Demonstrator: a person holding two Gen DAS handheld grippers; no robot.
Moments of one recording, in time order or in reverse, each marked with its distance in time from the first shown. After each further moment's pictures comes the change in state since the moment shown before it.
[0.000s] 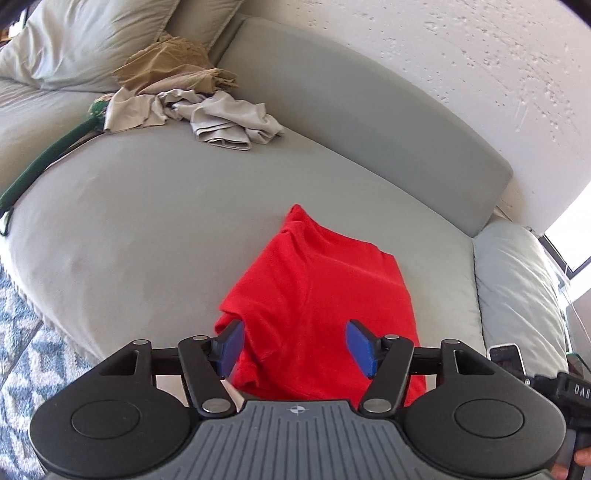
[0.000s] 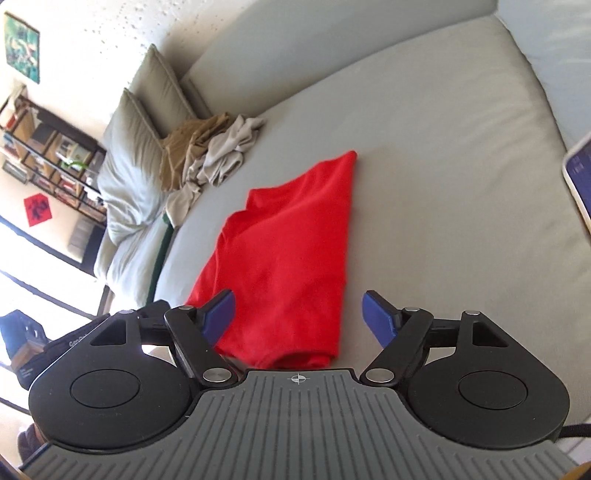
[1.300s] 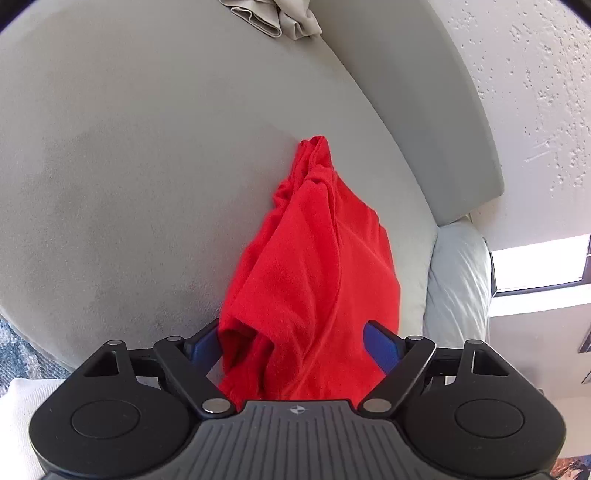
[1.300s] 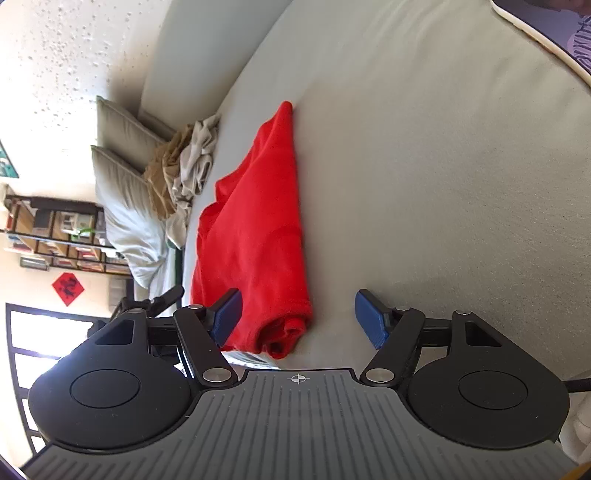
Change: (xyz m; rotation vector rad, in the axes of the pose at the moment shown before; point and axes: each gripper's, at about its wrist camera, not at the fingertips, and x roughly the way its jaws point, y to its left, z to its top) left arm 0.101 0.078 0.030 -0.290 0.362 -0.316; right arm 0.045 -0.056 -0.024 0.348 0.055 0.113
